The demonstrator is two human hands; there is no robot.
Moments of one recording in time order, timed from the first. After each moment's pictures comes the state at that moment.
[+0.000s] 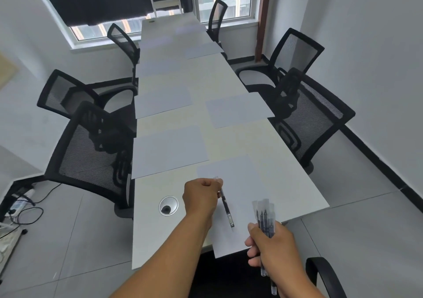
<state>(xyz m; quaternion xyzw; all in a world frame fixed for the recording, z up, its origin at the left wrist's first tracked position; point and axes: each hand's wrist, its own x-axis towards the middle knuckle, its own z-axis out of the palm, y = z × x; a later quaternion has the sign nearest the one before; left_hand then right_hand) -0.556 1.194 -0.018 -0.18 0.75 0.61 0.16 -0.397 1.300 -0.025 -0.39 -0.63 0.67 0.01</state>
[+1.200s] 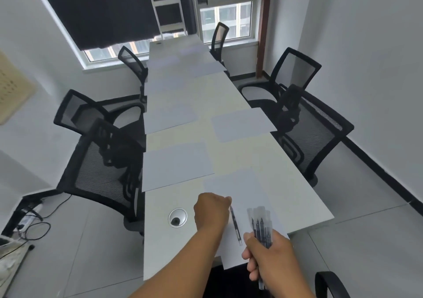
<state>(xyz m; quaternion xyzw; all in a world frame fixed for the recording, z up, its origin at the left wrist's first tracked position) -0.548 1.195 -0.016 -0.12 0.85 0.48 0.18 -0.396 1.277 0.018 -0.37 -0.65 0.66 -0.02</state>
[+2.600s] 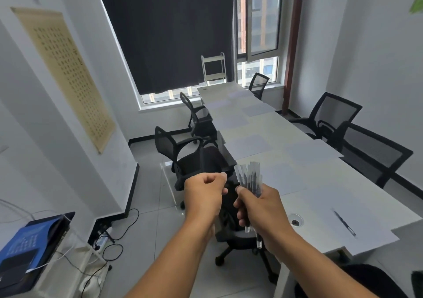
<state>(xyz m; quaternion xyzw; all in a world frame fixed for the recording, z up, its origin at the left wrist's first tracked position) -0.551 0.696 0.275 -0.03 0.75 0.66 0.03 -0.487 0.809 0.251 -0.20 -0.69 0.68 0.13</state>
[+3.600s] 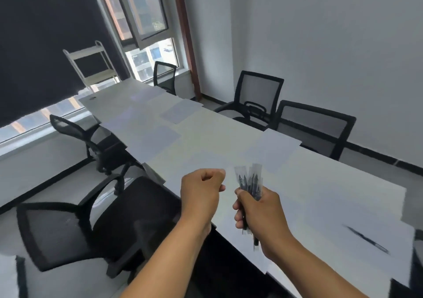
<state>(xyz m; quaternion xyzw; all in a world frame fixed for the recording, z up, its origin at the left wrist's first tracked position) -0.961 0.920 0.208 0.18 0.73 0.60 0.26 -0.838 0.975 0.176 -0.45 -0.55 0.65 0.27</state>
